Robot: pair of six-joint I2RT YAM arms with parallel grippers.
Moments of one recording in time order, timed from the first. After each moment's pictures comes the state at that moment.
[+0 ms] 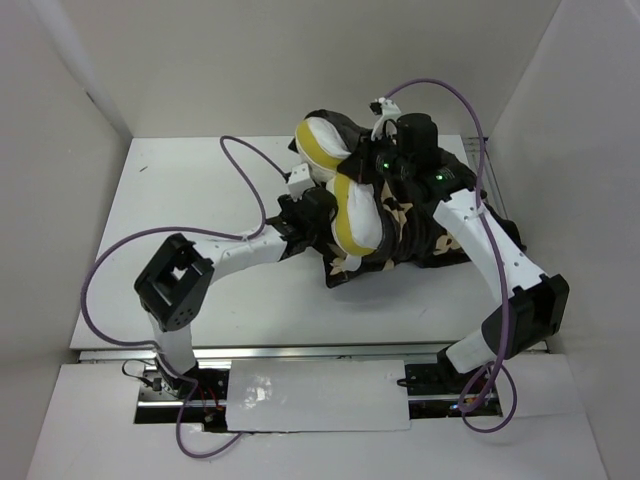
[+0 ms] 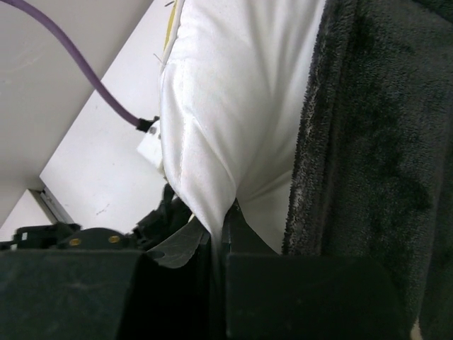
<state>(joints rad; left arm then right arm) -0.76 1.80 1.24 0.02 -0.58 -0.77 0.42 1.48 1.50 -0.37 -0.36 0.30</state>
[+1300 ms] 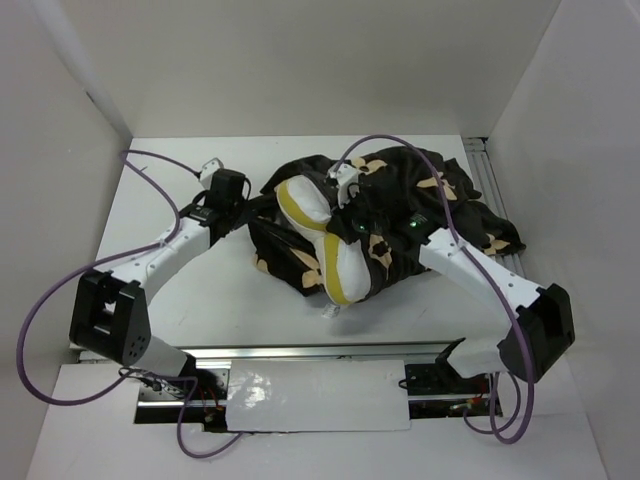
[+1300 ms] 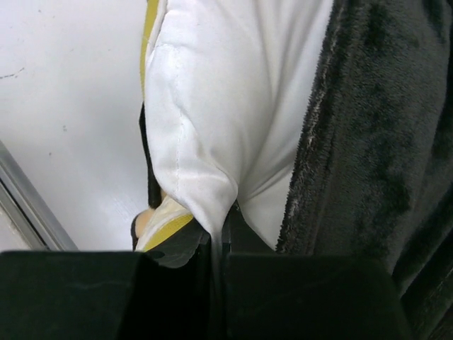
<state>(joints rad) -0.34 1.47 1.07 -0.34 -0.32 -0.82 0.65 1.35 1.14 -0.35 -0.20 -0.02</state>
